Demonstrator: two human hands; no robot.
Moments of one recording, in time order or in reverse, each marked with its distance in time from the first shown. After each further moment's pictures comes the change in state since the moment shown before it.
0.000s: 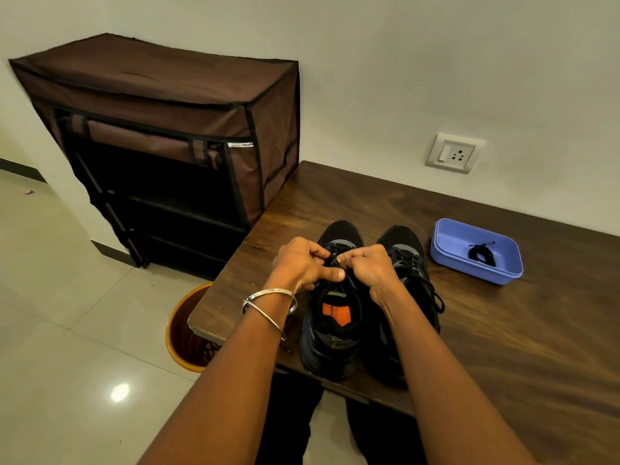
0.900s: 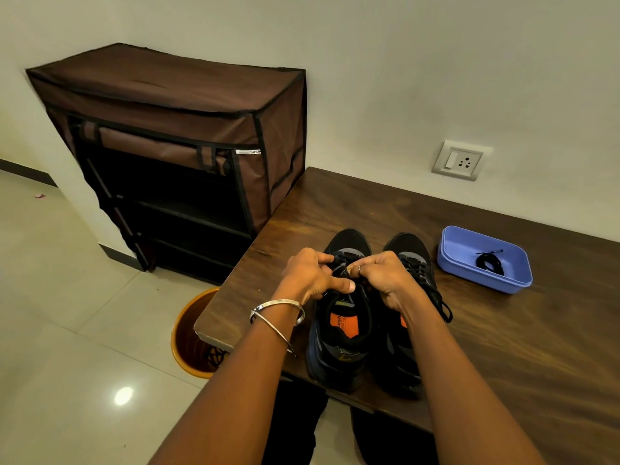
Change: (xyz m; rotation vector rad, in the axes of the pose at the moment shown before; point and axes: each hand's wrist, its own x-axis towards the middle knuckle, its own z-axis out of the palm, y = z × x) left_hand -0.003 -0.001 0.004 0.010 -0.029 -0.034; right_hand 0.009 0.004 -0.012 0.051 -0.132 0.033
